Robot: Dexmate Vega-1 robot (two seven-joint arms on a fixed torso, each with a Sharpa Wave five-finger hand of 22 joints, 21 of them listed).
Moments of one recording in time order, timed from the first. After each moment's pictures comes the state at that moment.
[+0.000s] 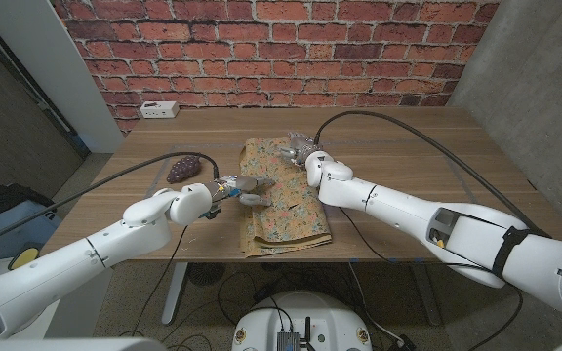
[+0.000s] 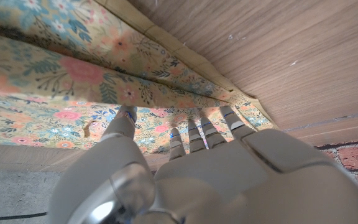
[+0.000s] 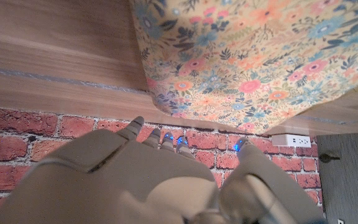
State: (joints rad) left arm 0.87 0.97 0.66 -1.93 0.48 0.19 -0.23; left_hand 0.43 0.08 0.43 -0.15 0.18 0.04 -0.15 0.18 0.18 0.03 -0.06 0.19 0.19 0.05 -0.02 0.17 0.17 0.03 0.08 0.47 0.18; right arm -0.35 -0.29 -1.11 -1.33 -0.35 -0.63 -0.11; right_hand 0.10 0.08 0.33 0.10 0.21 -0.17 -0.01 0.18 0.19 -0.17 0.00 0.20 0.19 -0.17 -0.02 0.20 0.19 -0.13 0.05 0.19 0.17
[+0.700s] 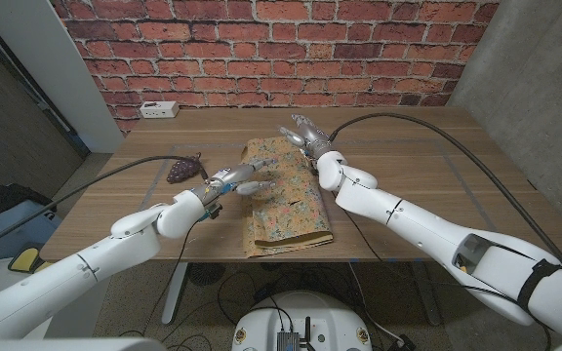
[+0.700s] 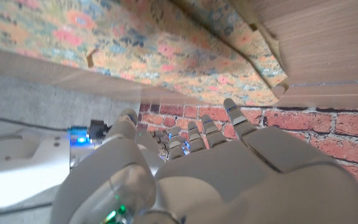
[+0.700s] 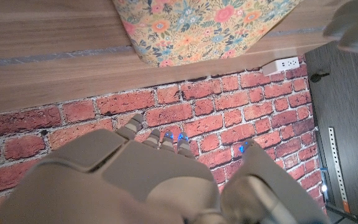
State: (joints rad) left arm 1.00 0.92 0.52 -1.81 0.34 -0.12 0.14; left_hand 0.38 0.12 0.42 -0.11 0.18 0.04 -0.16 0.19 0.18 0.03 -0.06 0.20 0.19 0.07 0.00 0.19 0.17 0.04 0.13 0.44 0.18; right arm -0.53 -0.39 -0.91 -1.54 -0.25 -0.45 -0.29; right_hand 0.10 0.05 0.31 0.08 0.21 -0.08 -0.02 0.21 0.19 -0.13 0.01 0.23 0.19 -0.17 0.00 0.21 0.18 -0.07 0.07 0.20 0.17
